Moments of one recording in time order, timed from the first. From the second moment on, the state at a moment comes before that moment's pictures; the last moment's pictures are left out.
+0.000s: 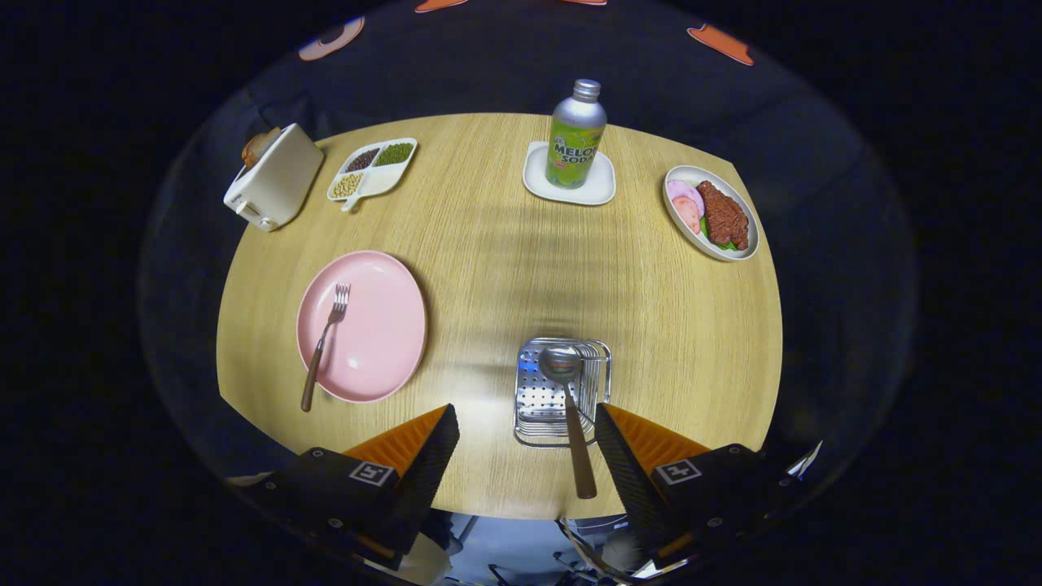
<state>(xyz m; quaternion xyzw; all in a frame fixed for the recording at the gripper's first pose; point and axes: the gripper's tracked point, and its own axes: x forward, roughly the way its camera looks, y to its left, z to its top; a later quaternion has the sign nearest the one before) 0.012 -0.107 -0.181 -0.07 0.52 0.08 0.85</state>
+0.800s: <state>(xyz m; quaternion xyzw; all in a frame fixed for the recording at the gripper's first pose) 0.008 0.052 -0.171 -0.03 0.32 0.10 0.94</state>
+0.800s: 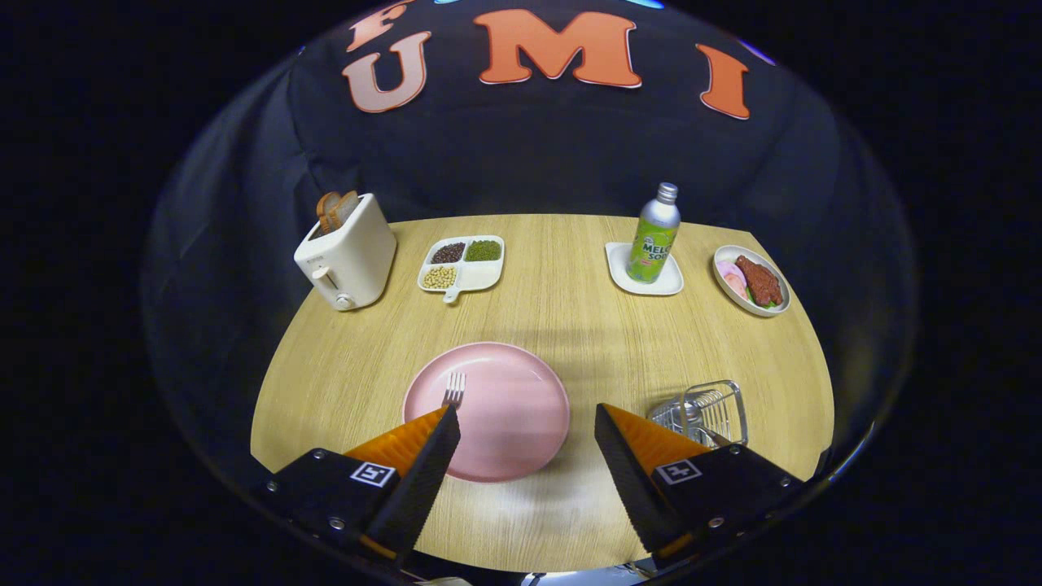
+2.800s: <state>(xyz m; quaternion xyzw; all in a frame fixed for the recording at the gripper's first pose) 0.013 0.123 -0.290 -0.02 0.37 0.06 0.93</state>
